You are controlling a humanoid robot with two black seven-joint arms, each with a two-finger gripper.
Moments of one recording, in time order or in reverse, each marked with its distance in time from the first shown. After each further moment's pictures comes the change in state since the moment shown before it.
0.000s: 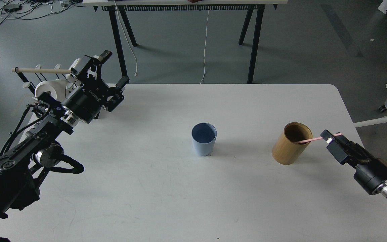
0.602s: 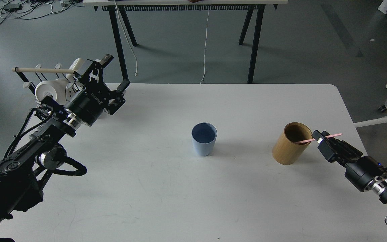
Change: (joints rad) left arm 0.001 -0.022 -0.001 0.041 0.000 0.000 0.000; right arm 0.059 0.024 -0.075 -0.037 -0.005 0.000 0.000
